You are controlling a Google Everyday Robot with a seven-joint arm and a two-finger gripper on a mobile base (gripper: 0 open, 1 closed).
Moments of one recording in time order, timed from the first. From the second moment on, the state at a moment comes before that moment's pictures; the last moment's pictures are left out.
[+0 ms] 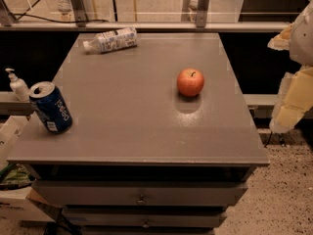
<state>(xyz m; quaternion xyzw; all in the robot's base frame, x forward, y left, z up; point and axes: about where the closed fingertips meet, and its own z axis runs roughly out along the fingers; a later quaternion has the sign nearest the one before) 0.438 -0.217 0.976 -0.60 0.78 -0.03 0.16</state>
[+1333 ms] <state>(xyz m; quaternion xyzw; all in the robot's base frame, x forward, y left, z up) 0.532 -0.148 0.938 -0.59 0.74 0.06 0.30</state>
